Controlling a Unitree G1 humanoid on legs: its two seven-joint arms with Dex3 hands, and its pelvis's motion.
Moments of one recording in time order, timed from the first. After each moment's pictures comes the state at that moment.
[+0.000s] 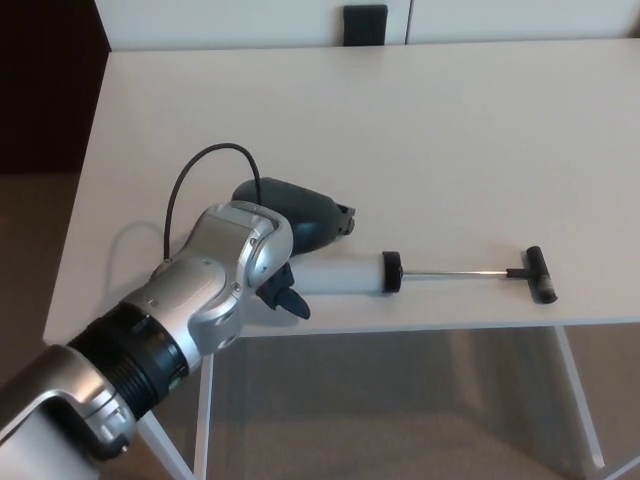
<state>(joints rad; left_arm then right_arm) -0.76 0.34 -0.80 0.47 0.77 0.23 -0.45 0.46 -0.41 -0.23 0.06 0.05 -0.11 0.17</state>
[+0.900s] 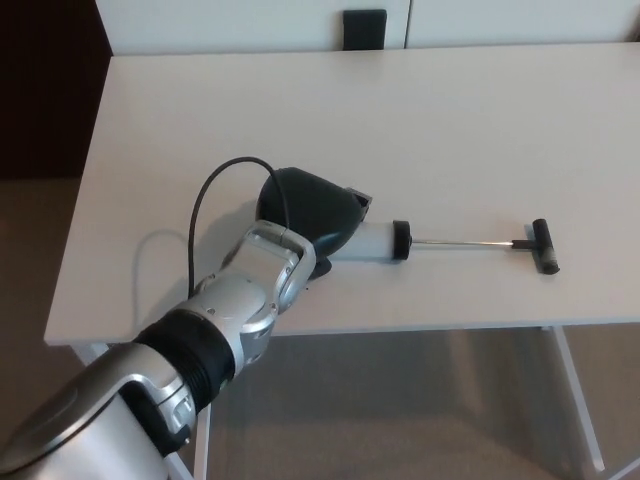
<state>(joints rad) -0.81 0.18 -0.86 0.90 0.90 0.14 0.08 0.55 -0.34 -0.28 -0.12 0.11 -0.11 0.18</state>
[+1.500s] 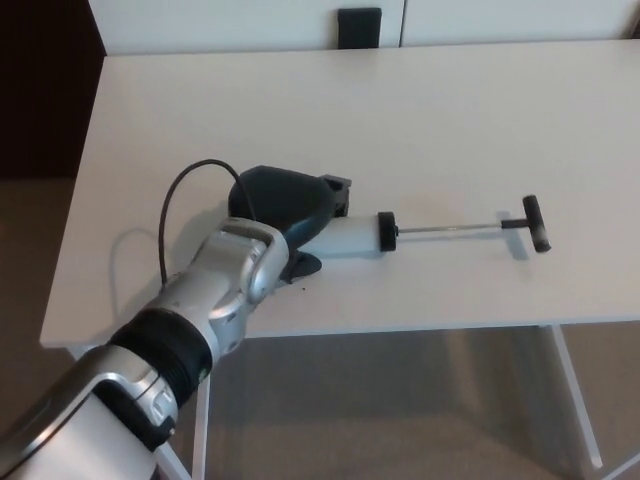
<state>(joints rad) -0.80 0.20 -0.68 0.90 0.79 0.05 0.06 0.61 -0.26 -0.42 -0.57 0.25 -0.18 0.18</state>
